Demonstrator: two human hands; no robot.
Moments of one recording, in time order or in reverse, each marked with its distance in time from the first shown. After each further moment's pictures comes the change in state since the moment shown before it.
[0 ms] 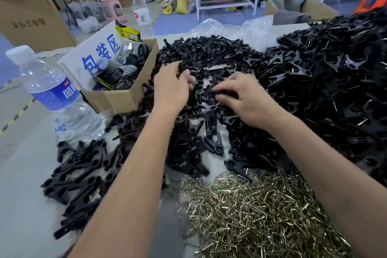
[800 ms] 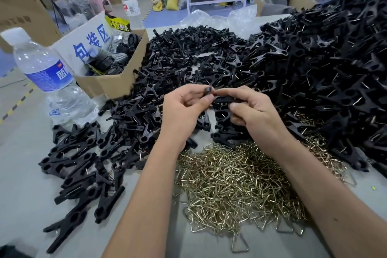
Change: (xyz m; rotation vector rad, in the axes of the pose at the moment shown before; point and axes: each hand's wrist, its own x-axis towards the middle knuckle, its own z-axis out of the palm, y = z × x) left_hand -0.120 -0.001 0.019 -0.599 -0.203 0.026; right_hand -0.110 -0.003 0.020 0.836 0.196 0.124
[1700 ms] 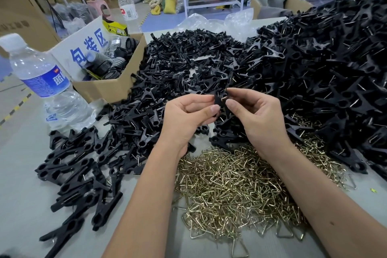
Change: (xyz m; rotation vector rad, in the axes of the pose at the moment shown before) left_hand -0.006 0.003 0.005 -0.231 -0.081 -0.198; right_hand 0.002 0.016 -0.002 0.053 0.219 -0.090
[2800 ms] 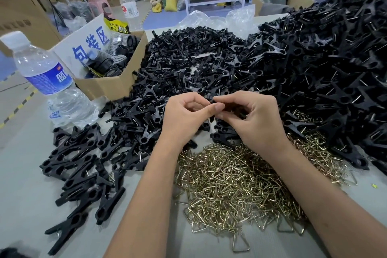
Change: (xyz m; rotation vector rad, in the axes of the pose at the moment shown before) left_hand 0.000 -0.002 -0.008 0.422 0.025 0.133; right_hand -0.007 -0.014 0.003 -0.427 -0.122 -0.305
